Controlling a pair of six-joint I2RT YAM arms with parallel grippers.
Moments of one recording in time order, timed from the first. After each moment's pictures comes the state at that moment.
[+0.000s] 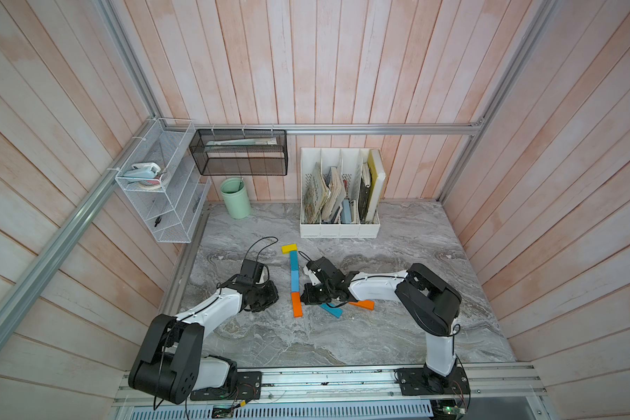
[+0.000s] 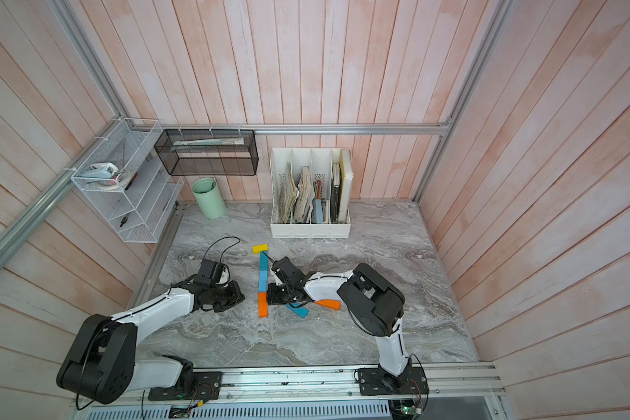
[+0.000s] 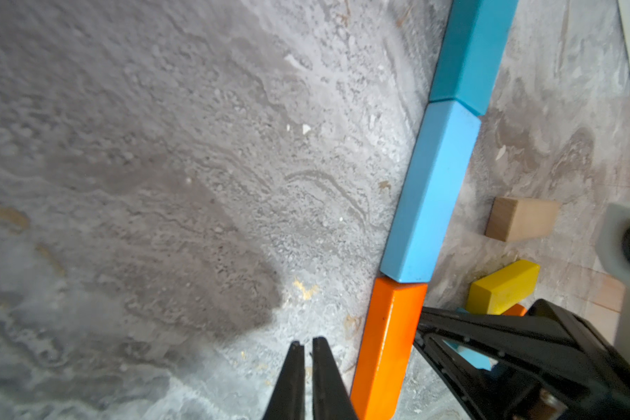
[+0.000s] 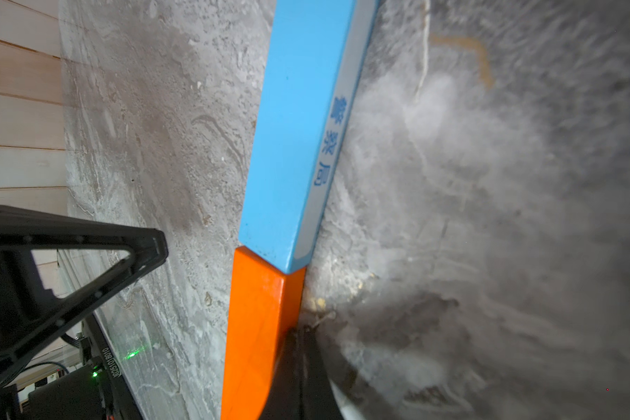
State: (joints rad) left arm -0.28 1.35 0.60 -0.35 0.32 -0.70; right arm 0.92 1.96 1.09 -0.03 -0.33 0.76
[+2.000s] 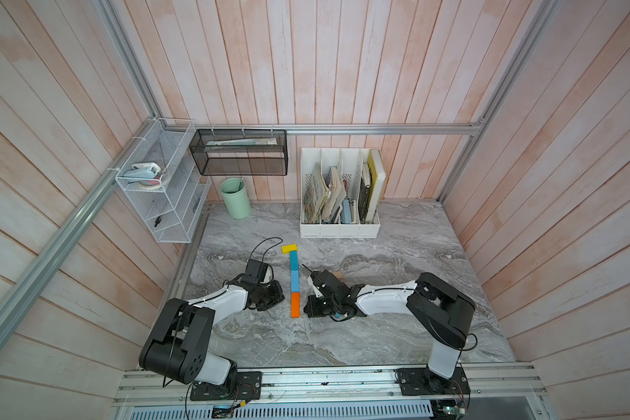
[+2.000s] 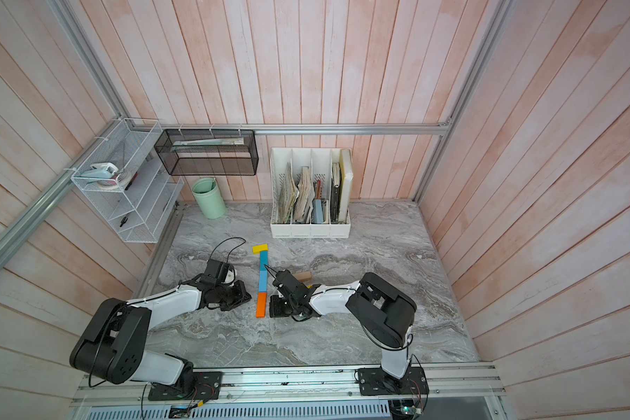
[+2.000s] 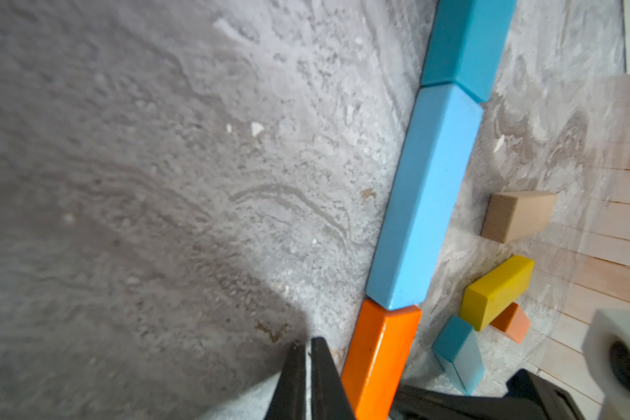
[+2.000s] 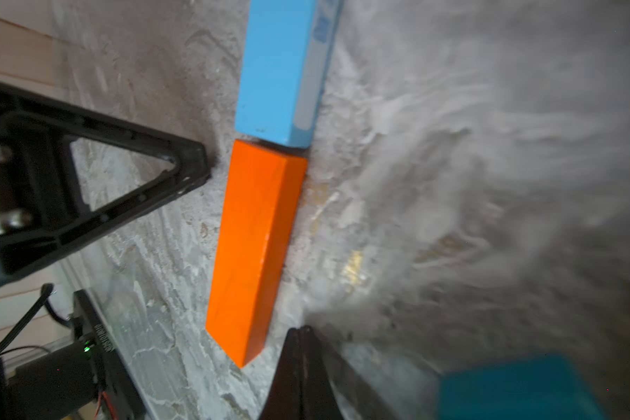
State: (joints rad) left arm -0.30 1.46 0.60 -0.23 0.39 -0.71; right arm 1.00 1.82 0.92 -0.03 -0.19 0.82
